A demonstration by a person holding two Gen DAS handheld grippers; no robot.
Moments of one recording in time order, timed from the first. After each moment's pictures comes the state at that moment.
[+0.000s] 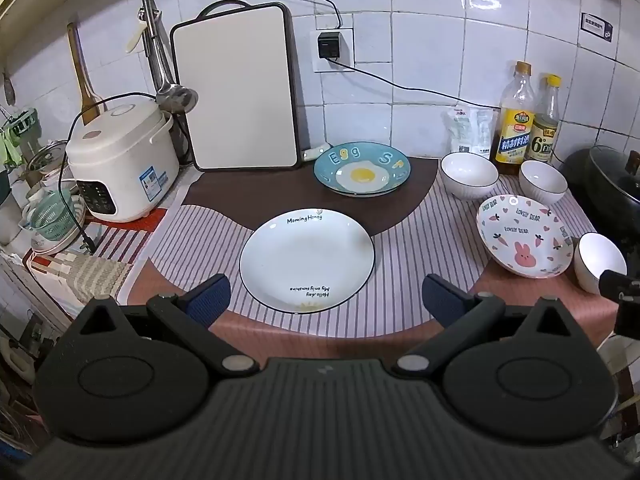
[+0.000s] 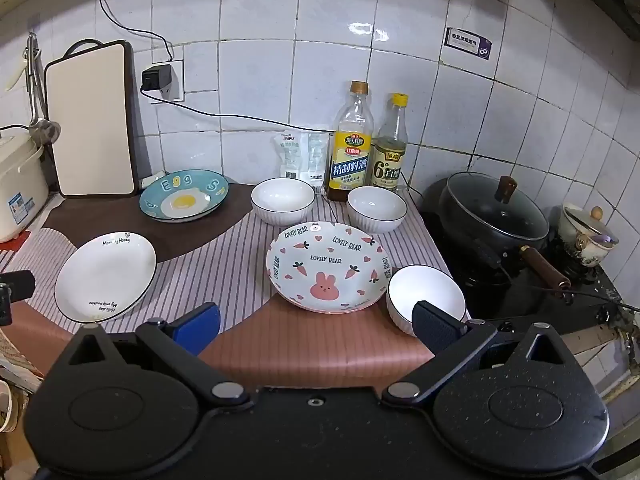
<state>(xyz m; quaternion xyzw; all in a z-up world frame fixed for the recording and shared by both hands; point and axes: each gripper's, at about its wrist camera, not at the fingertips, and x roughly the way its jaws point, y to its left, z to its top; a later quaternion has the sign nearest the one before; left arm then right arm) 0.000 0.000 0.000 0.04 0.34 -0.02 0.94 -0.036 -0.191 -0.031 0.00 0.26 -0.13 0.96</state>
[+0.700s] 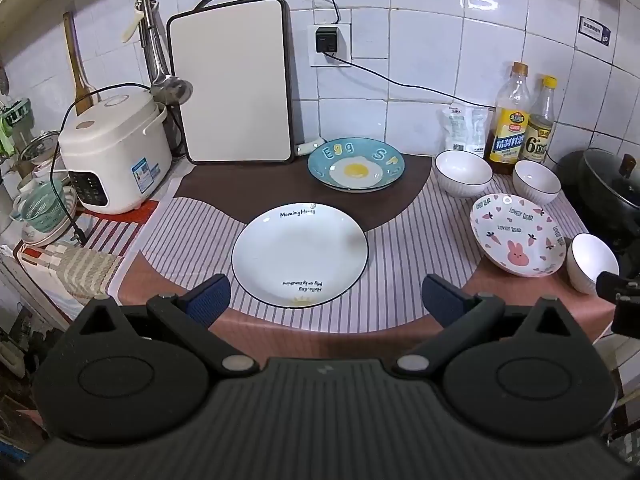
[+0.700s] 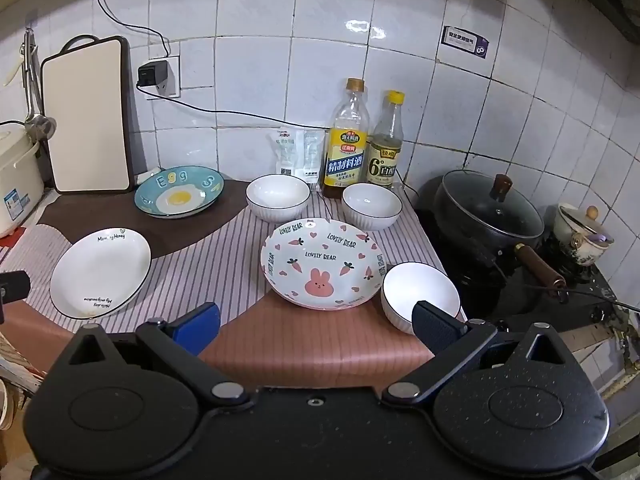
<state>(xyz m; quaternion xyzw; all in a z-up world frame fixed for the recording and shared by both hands) 0.002 0.003 -0.002 0.03 0.35 -0.03 0.94 -0.033 -0.191 -0.031 0.00 0.27 -0.14 0.95</state>
